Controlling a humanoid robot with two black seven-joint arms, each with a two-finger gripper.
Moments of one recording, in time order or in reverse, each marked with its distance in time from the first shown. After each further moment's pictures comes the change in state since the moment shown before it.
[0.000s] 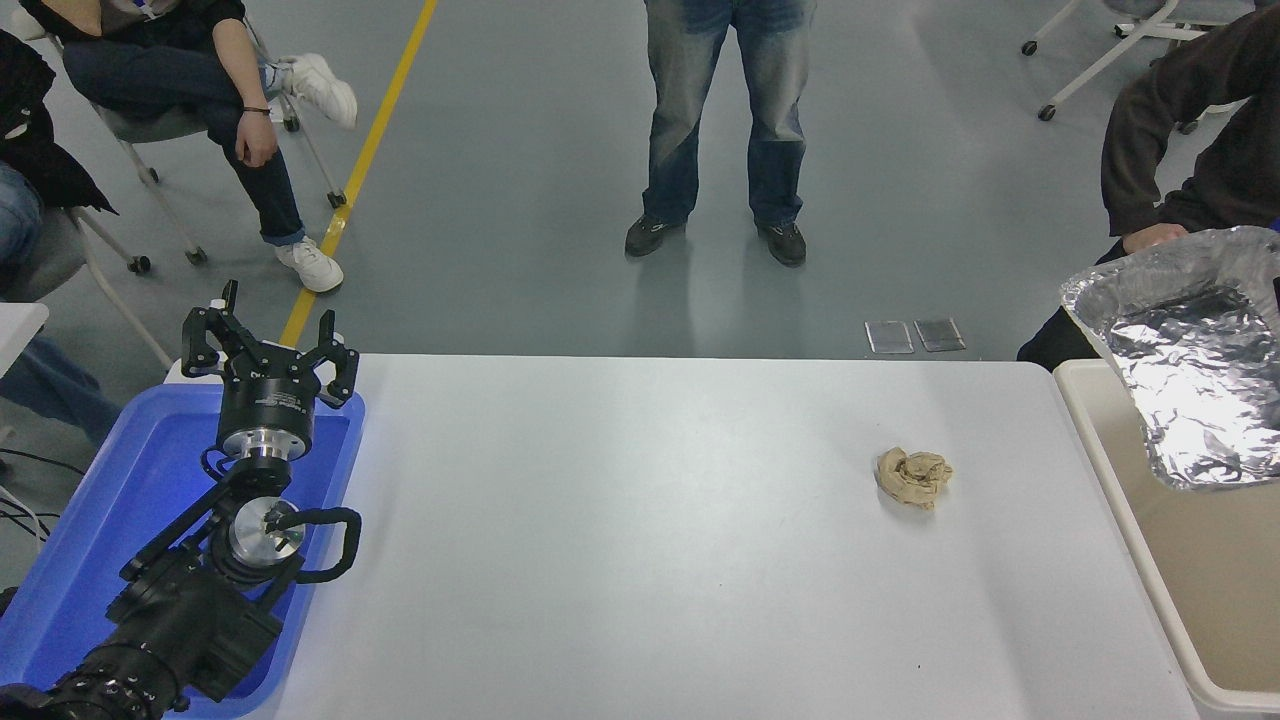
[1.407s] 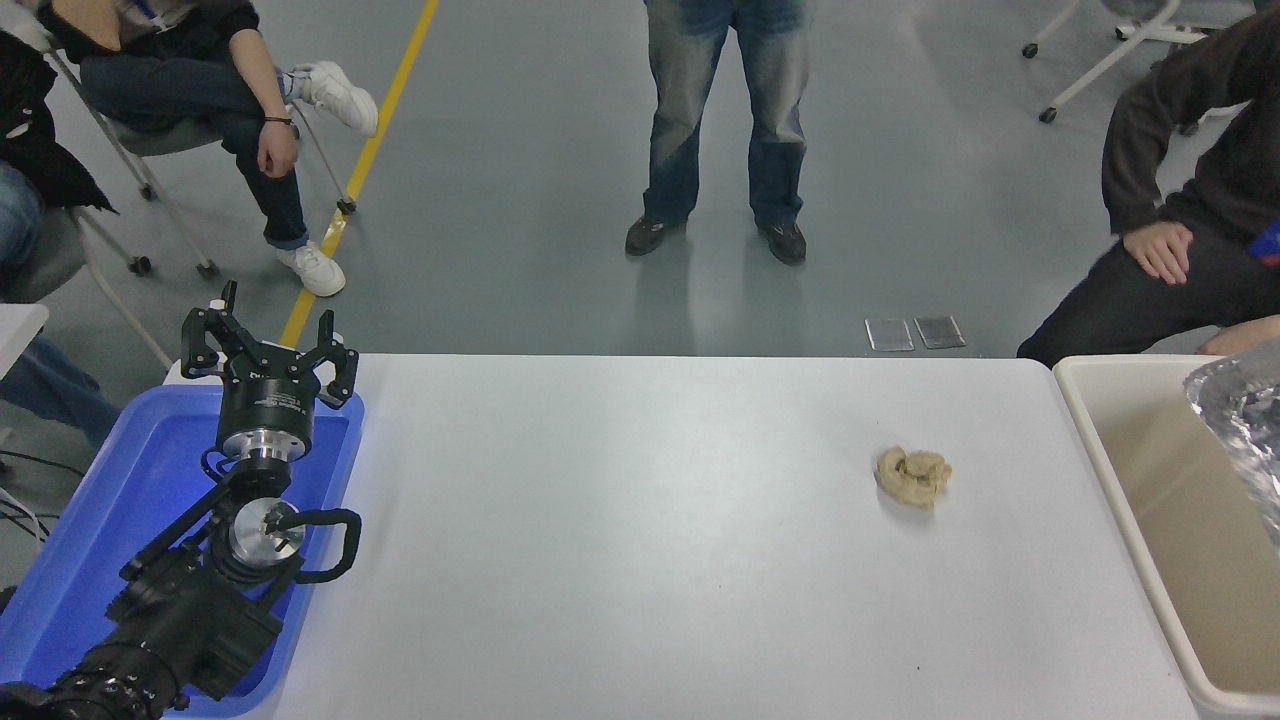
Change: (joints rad) left arm 0.000 0.000 -0.001 0.001 -0.002 0.000 -0.002; right arm -1.154 -0.001 0.556 -0.760 -0.429 -0.426 0.075
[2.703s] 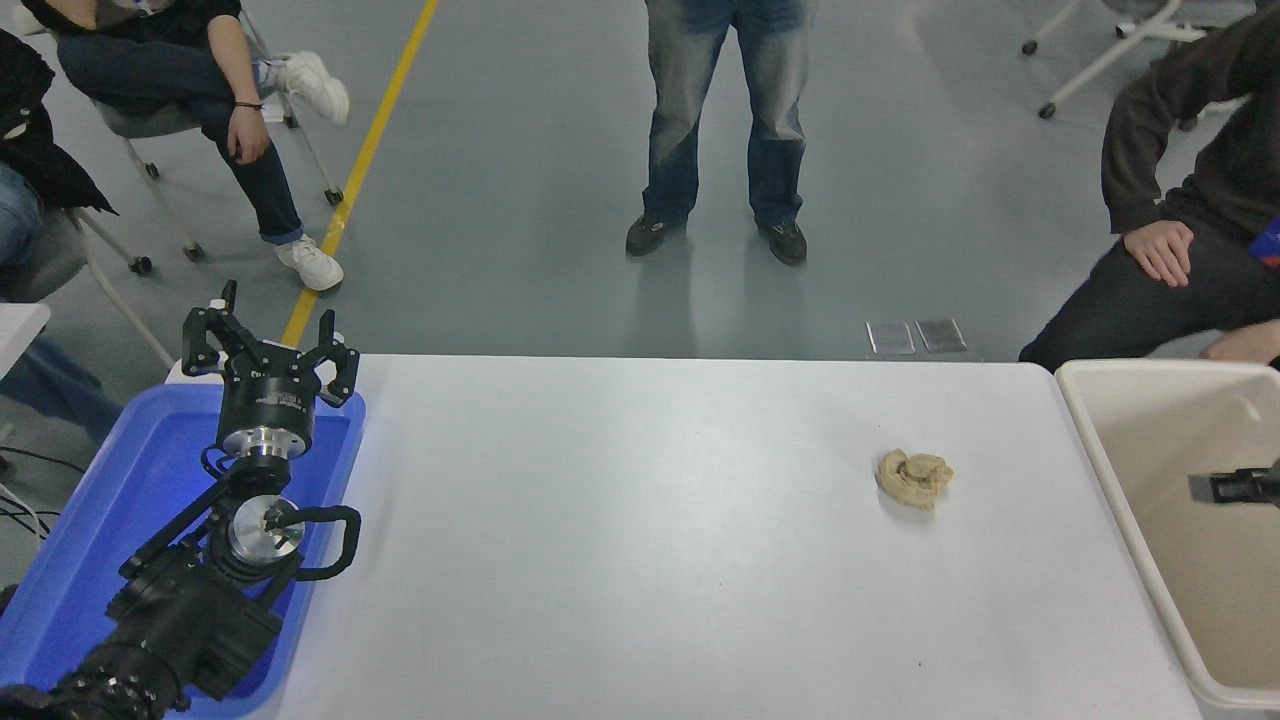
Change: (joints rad) left arm -0.002 0.000 0.001 -0.001 0.000 0.000 0.001; right arm 0.080 -0.043 0.119 0.341 0.096 -0.039 -0.032
